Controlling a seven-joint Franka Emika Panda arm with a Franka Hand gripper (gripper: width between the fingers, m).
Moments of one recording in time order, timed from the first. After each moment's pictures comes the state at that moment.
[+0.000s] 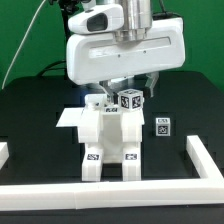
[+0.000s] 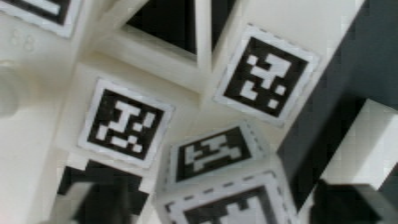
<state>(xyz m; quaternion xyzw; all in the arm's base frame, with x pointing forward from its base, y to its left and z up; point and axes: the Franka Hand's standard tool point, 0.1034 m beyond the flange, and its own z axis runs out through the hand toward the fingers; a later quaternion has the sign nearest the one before) 0.544 0.031 0.114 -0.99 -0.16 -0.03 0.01</state>
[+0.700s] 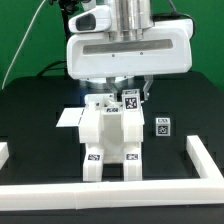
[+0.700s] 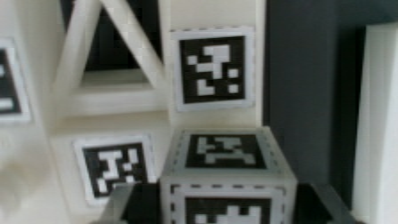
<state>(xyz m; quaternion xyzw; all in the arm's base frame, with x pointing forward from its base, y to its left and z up) 0.544 0.036 0.115 -0.99 0.15 -0.02 0.02</state>
